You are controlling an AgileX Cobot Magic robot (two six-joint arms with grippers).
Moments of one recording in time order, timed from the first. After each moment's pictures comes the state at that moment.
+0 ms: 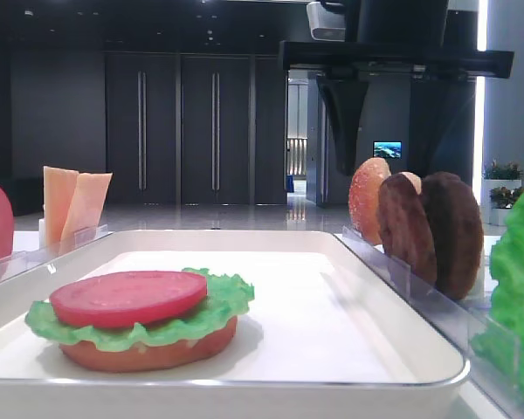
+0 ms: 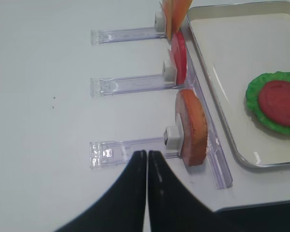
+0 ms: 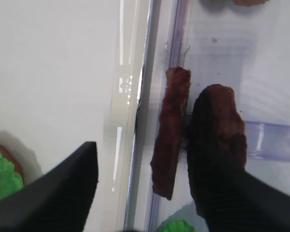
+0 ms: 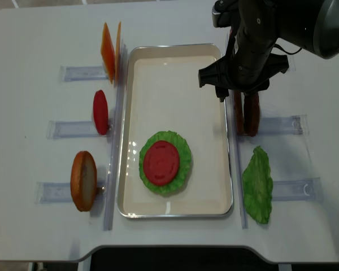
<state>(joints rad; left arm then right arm) -0.02 -0.02 -0.48 -0.04 1.11 0.07 0.60 1.80 -1.38 -0.08 1.01 0.49</state>
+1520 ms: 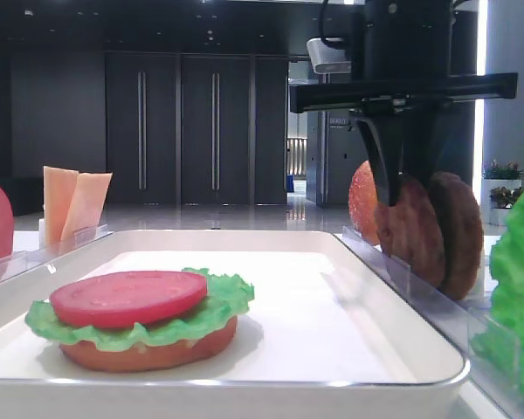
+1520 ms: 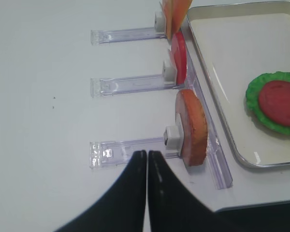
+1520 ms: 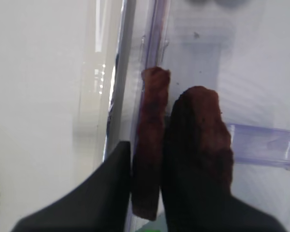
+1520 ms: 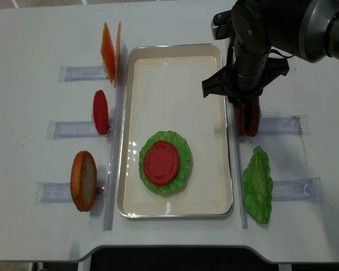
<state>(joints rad) -0.02 -0.02 -0.48 -0.04 1.11 0.07 0.60 1.86 -1.38 -0.15 1.03 0.49</state>
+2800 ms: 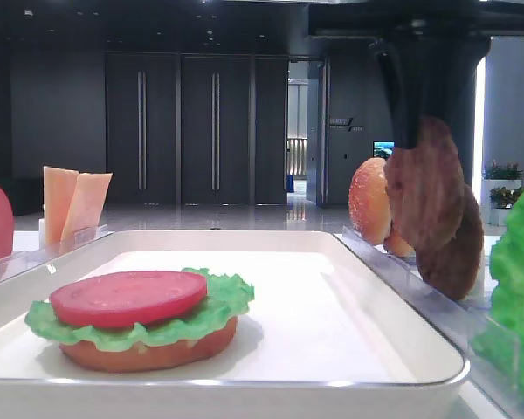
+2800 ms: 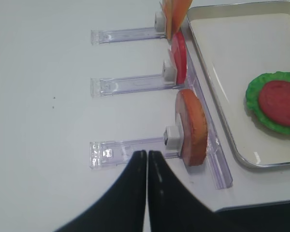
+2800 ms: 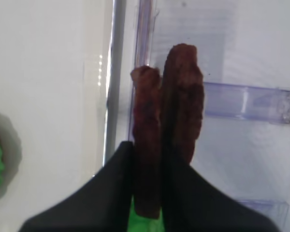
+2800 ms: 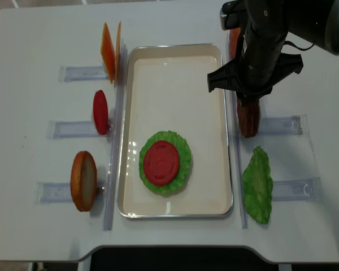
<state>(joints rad) -0.02 -0.02 -0.48 -0.04 1.11 0.07 0.60 1.75 -1.38 -0.08 1.16 0.49</state>
